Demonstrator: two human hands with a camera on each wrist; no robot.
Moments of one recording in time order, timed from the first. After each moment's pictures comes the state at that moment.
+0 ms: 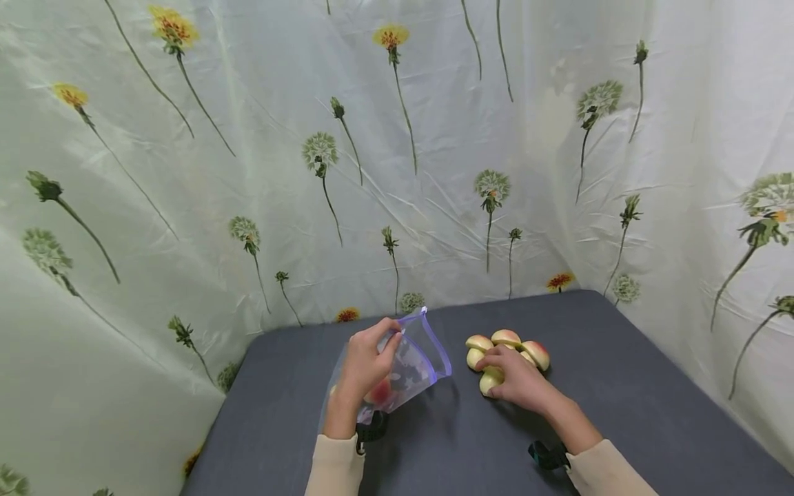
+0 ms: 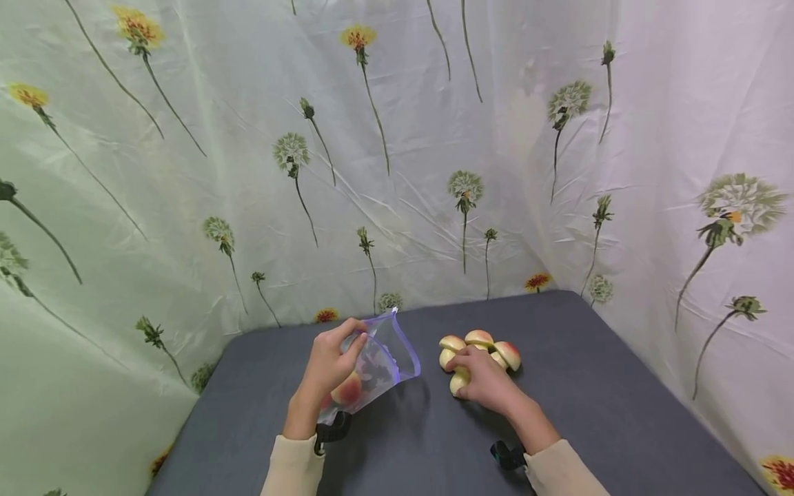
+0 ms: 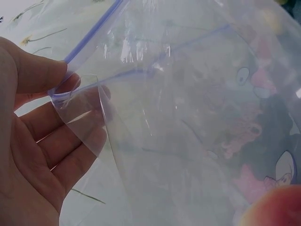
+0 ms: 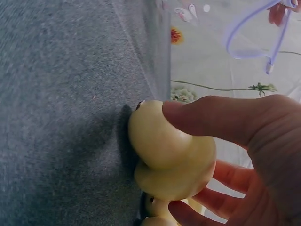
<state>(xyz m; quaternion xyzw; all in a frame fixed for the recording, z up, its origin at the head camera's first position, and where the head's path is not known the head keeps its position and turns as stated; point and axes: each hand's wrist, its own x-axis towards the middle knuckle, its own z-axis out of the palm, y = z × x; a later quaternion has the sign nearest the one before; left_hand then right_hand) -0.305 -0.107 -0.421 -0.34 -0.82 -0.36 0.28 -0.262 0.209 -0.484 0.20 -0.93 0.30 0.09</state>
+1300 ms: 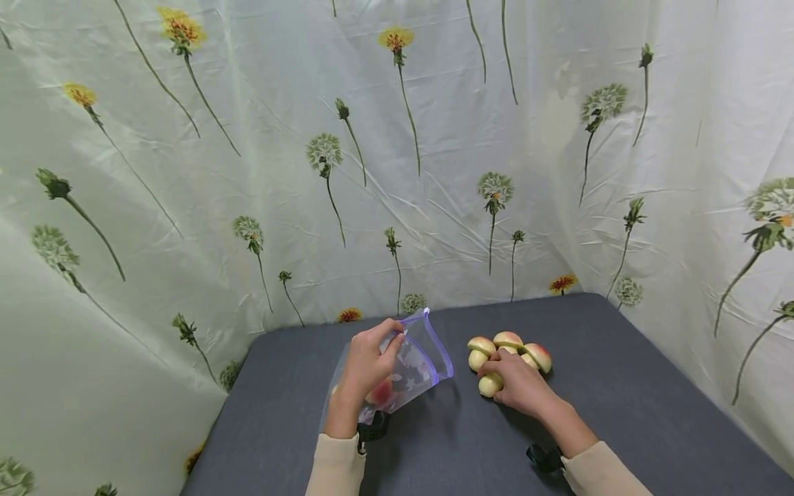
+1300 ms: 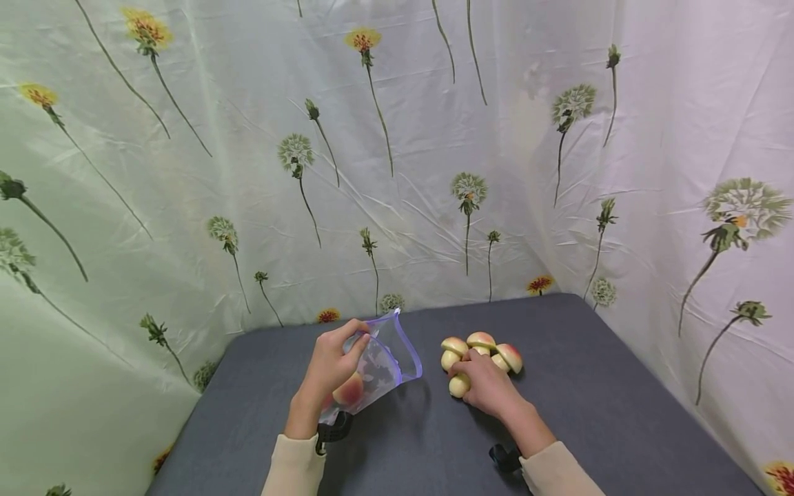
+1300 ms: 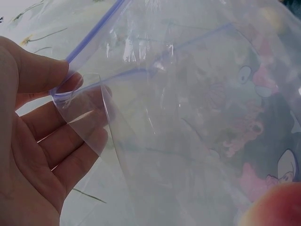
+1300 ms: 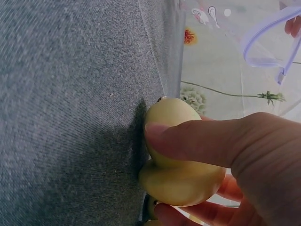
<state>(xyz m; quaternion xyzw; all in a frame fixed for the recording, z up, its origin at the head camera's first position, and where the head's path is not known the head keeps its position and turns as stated) -0.305 -0.108 -0.421 -0.32 -0.84 -0.35 0.26 -0.265 0.204 -0.490 0.21 -0.95 0.19 0.12</state>
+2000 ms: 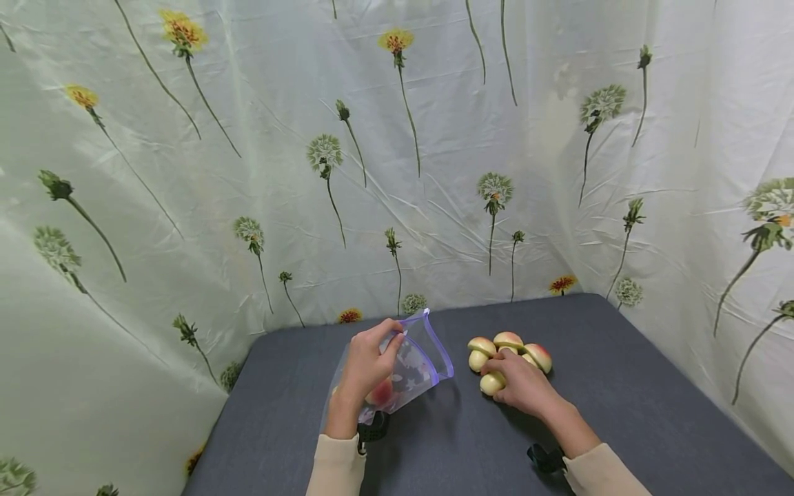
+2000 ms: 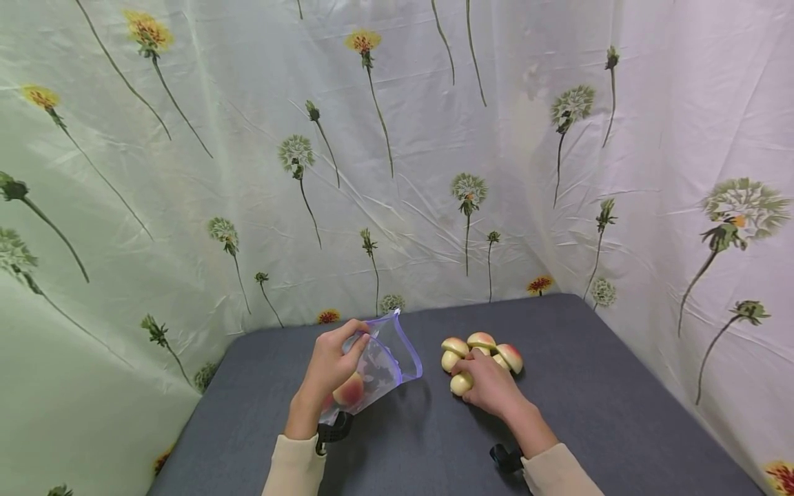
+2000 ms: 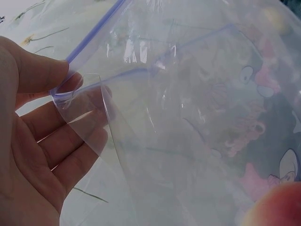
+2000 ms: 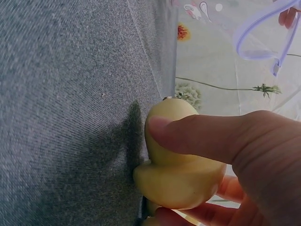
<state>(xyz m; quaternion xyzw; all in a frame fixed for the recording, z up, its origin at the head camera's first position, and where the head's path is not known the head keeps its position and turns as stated) -0.304 -0.109 -0.421 -0.32 -0.84 -0.35 0.26 -0.261 0.204 -0.487 0.17 -0.96 0.20 0.11</state>
